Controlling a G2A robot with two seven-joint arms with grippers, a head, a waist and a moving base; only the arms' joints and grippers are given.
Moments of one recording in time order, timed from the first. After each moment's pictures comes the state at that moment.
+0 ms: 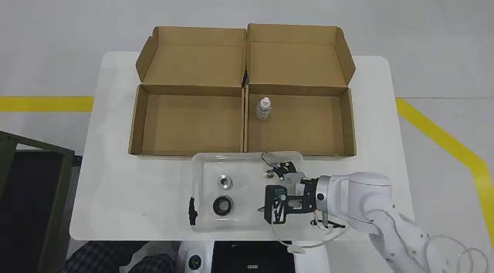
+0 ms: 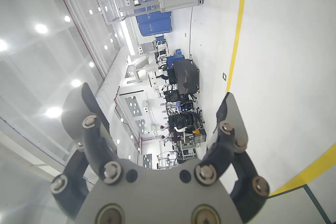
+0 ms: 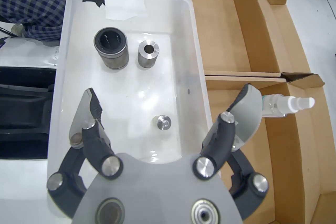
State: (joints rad) left arm -0.01 -0.37 -0.75 -1.25 2.03 -0.40 0.22; right arm -1.39 -1.03 1.12 -2.10 -1.49 -0.90 0.38
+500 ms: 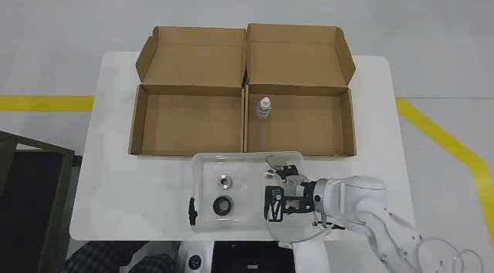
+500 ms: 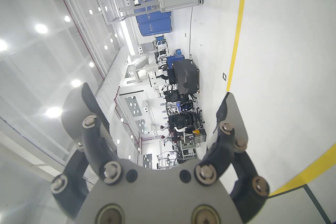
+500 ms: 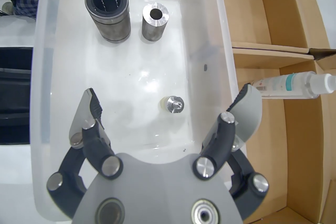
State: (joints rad) left arm -0.01 -0.37 -0.75 -1.25 2.03 -0.40 0.22; right arm -1.39 -1.02 1.08 -2.05 -1.56 -0.86 0.43
